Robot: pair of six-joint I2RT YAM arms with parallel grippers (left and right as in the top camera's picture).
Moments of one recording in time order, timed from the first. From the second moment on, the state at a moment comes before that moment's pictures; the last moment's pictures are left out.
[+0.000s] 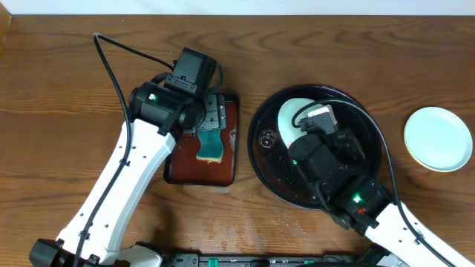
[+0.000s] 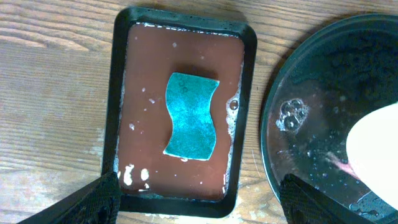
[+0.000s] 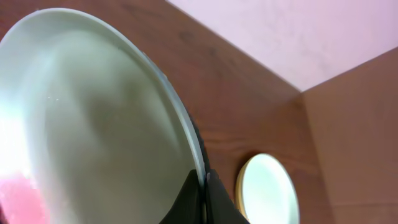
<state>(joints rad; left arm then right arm) -0.41 1.49 1.50 -1.18 -0.08 -0.46 0.79 1.10 0.85 -0.59 0.92 0.01</state>
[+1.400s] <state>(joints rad) -0.41 1.49 1.50 -1.18 -0.08 -0.46 0.94 1.11 0.85 -0.46 1.20 -0.22</state>
